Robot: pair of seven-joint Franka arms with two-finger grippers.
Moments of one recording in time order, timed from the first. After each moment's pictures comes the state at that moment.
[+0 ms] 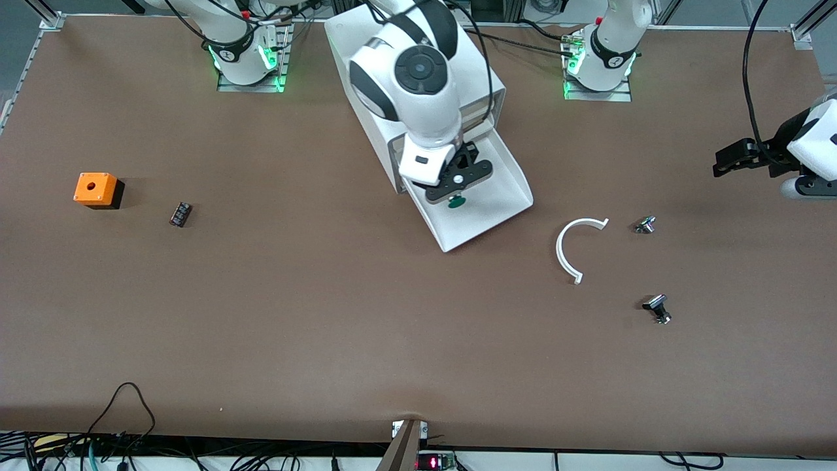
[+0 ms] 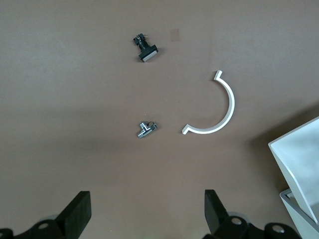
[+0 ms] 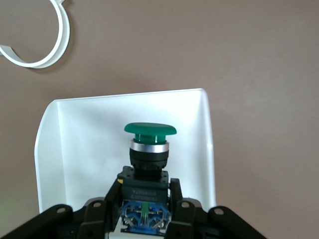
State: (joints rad) left arm 0.15 0.03 -0.11 -1.65 0.02 1.57 0.04; right arm 0.83 0.71 0.05 -1.13 0.07 1.93 0.40
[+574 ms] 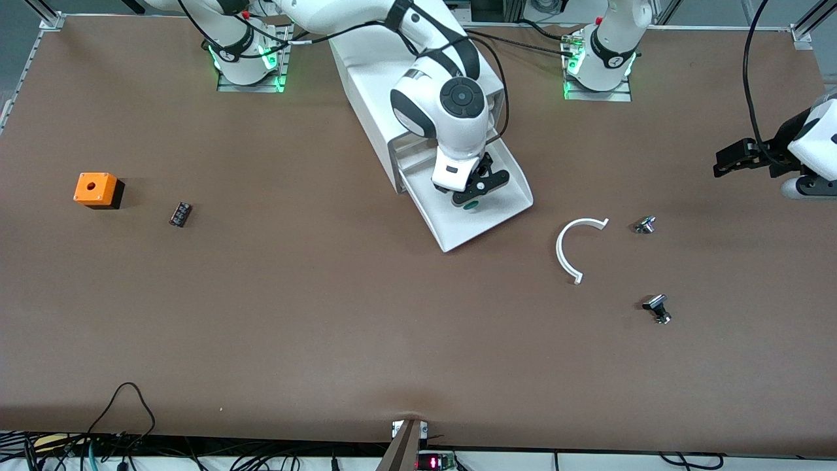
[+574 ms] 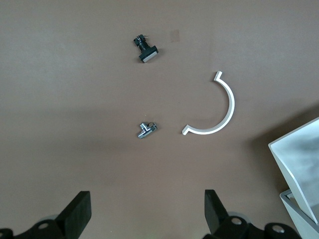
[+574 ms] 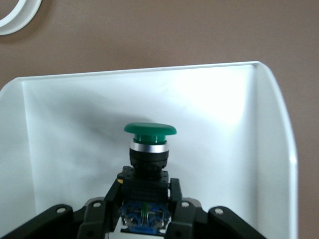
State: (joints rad) left arm 0.15 0.03 -0.11 -1.65 0.02 1.57 0.04; right arm 0.90 0.84 0.05 -1.17 0.03 2.08 0.46
